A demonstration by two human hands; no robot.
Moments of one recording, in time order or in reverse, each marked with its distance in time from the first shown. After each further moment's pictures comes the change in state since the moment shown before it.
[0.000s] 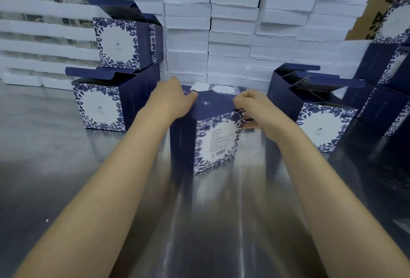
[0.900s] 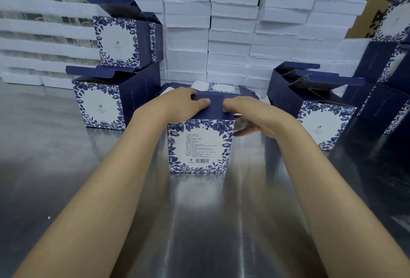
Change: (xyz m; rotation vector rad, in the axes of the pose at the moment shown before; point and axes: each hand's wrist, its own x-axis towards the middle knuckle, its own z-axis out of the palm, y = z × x) left_hand 0.001 0.000 0.002 0.044 -0.291 0.167; right_hand -0.013 -0.012 0.005 -0.047 -0.262 0.083
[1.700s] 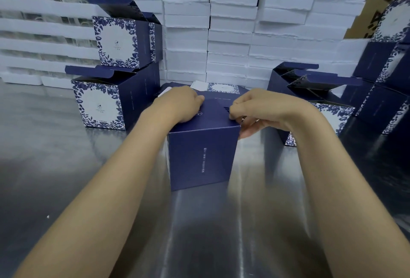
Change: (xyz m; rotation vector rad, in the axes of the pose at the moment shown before) left_hand -0.011 0.016 -0.001 0.110 0.060 -0.049; right_hand -0.029 -0.023 -0.014 -0.195 -0.135 -0.011
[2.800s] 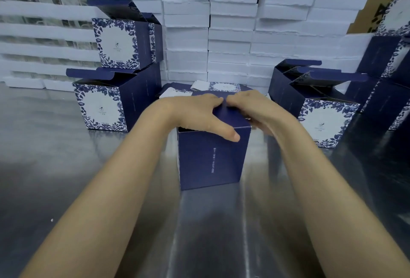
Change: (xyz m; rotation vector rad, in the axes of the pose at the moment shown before) left_hand -0.018 0.016 -0.009 -0.090 -0.357 0.271; right_hand 0.040 0.022 0.012 0.234 0.286 -0.042
